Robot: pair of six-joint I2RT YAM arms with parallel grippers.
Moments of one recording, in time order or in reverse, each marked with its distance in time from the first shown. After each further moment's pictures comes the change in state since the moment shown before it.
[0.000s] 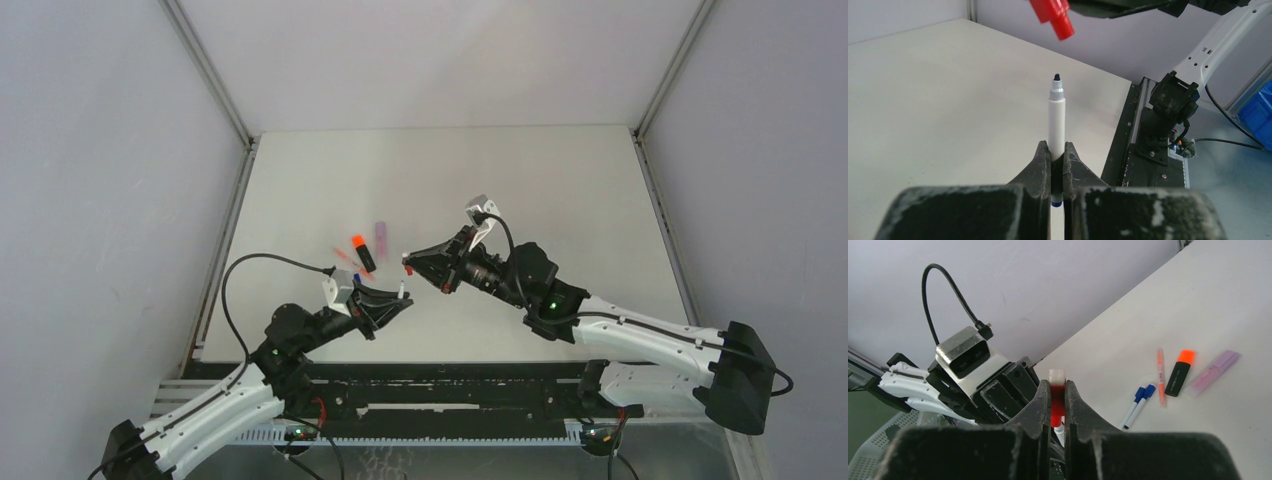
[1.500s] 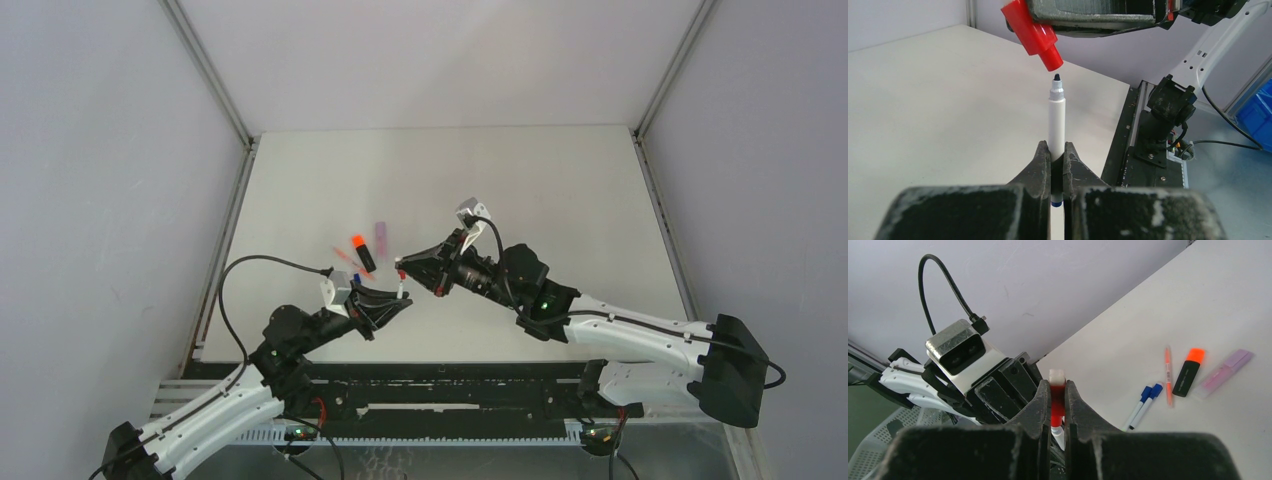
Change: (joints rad) left arm -0.004 -0.025 0.000 0.002 0.000 0.001; right arm 0.023 0.057 0.002 0.040 -0.004 -0.003
